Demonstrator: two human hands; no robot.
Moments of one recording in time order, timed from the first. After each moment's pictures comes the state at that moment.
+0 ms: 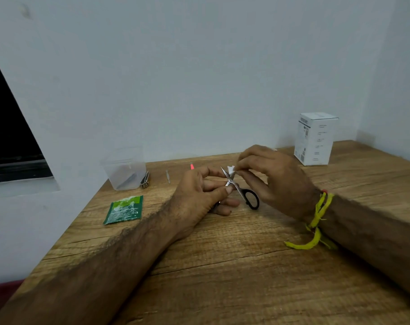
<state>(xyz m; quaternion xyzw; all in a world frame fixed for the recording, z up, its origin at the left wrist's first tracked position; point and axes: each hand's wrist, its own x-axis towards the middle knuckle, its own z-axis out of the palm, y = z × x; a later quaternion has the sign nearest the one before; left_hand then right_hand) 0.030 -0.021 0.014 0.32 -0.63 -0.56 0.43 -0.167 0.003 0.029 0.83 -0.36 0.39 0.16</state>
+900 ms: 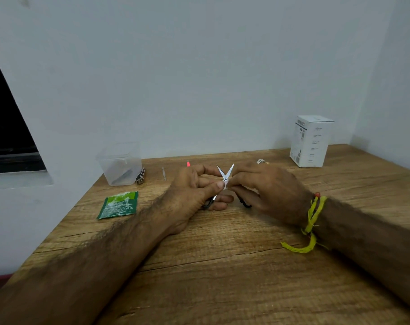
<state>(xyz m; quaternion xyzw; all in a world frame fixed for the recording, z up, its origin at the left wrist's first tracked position) 0.030 -0.019 0.016 0.33 -0.60 -0.58 0.44 -0.170 0.007 0.027 0.87 -0.35 0.29 0.17</state>
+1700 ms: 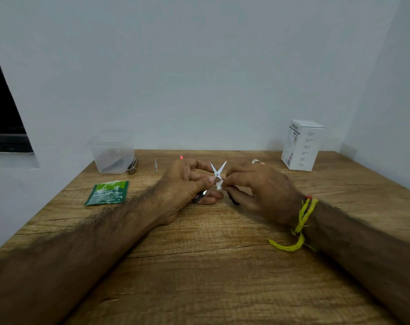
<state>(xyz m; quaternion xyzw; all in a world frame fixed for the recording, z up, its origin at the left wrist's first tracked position) 0.030 -0.023 0.015 0.34 -0.60 -0.57 0.44 -0.172 0.011 0.026 0.88 -0.36 0.27 0.15</state>
